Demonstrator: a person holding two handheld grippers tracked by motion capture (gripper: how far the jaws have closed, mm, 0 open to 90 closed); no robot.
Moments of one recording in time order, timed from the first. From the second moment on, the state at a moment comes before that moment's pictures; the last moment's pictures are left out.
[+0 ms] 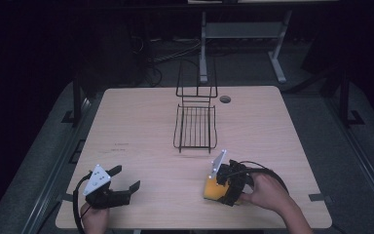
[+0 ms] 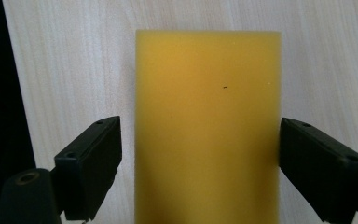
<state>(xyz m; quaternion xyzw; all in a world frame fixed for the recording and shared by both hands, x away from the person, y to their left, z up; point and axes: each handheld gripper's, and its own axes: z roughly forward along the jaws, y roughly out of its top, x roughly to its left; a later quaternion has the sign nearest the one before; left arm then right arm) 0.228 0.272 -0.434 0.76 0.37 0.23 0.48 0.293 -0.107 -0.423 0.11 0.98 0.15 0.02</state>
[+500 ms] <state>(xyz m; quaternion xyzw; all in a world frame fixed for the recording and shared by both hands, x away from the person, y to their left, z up) 0.228 0.273 -0.434 0.76 0.37 0.23 0.48 0.294 -0.101 -0.437 0.11 0.99 0.13 0.01</state>
